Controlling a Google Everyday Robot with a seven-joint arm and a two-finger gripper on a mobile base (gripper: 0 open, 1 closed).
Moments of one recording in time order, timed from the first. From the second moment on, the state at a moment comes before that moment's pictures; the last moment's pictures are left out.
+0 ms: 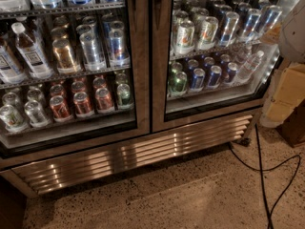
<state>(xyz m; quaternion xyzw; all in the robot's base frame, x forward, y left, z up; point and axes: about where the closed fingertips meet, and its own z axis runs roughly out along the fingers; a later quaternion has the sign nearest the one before) 0.439 -0.216 0.978 -0.60 0.78 -0.04 0.16</state>
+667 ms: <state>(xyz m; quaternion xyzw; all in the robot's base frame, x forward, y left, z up) 0.439 -0.216 0.978 -0.60 0.78 -0.04 0.16</state>
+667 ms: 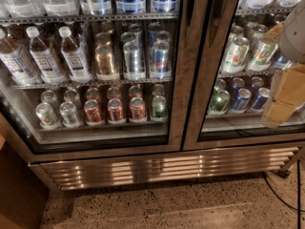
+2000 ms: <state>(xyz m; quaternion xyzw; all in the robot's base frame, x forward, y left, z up) 0.476 -0.204 0.861 -0.57 0.81 0.08 0.09</state>
